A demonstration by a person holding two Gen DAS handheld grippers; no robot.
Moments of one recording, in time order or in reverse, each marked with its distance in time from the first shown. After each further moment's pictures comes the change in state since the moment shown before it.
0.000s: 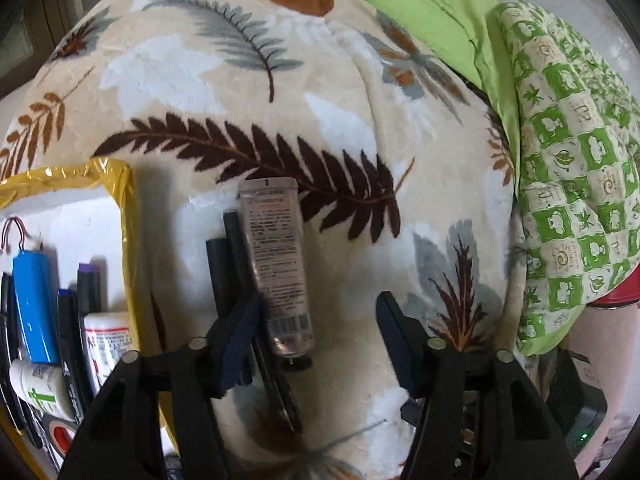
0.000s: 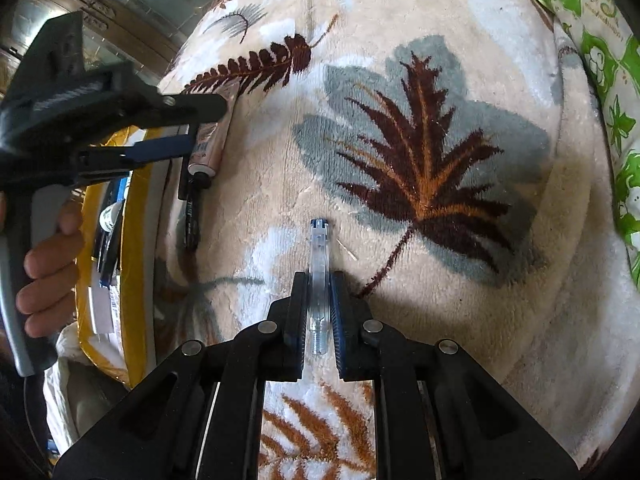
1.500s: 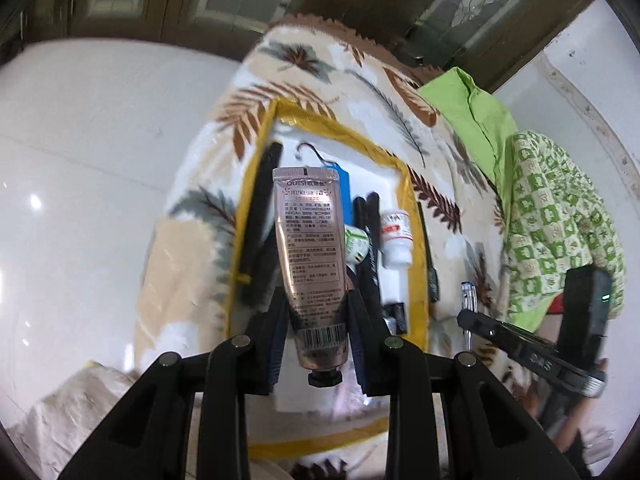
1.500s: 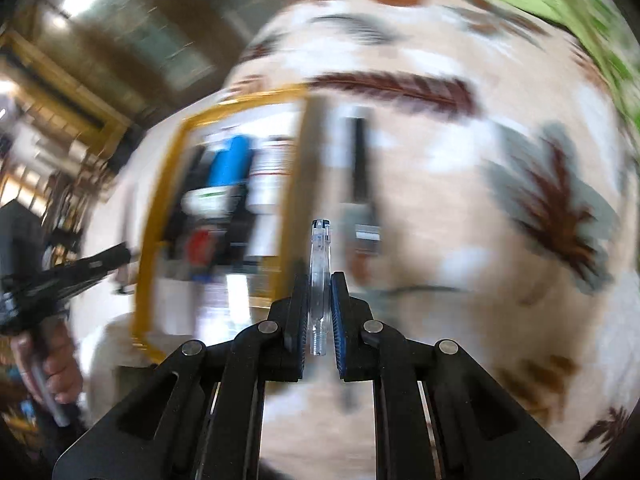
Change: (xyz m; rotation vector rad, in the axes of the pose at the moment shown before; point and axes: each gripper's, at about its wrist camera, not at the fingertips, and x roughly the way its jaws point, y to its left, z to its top) left arm -0.173 0.189 -0.139 -0.241 -0.266 -0.051; right arm -0.011 0.158 -0.005 -0.188 -0.001 0.040
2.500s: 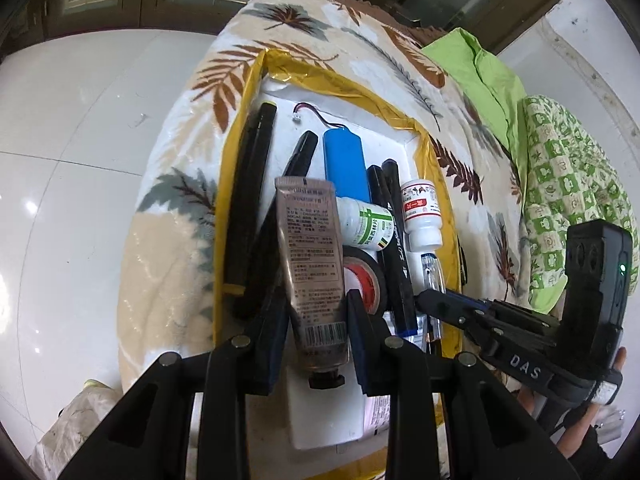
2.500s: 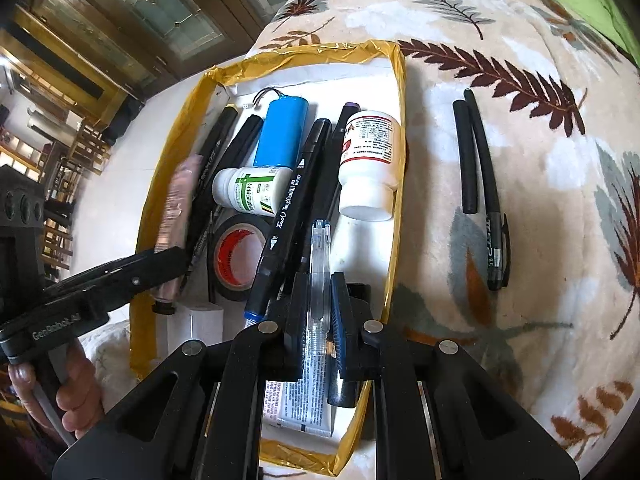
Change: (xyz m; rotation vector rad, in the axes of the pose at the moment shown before) left arm 0.052 0.005 0.004 0.053 0.124 -0.005; right arm 0.071 0.040 0.015 -0.032 0.073 -0.059
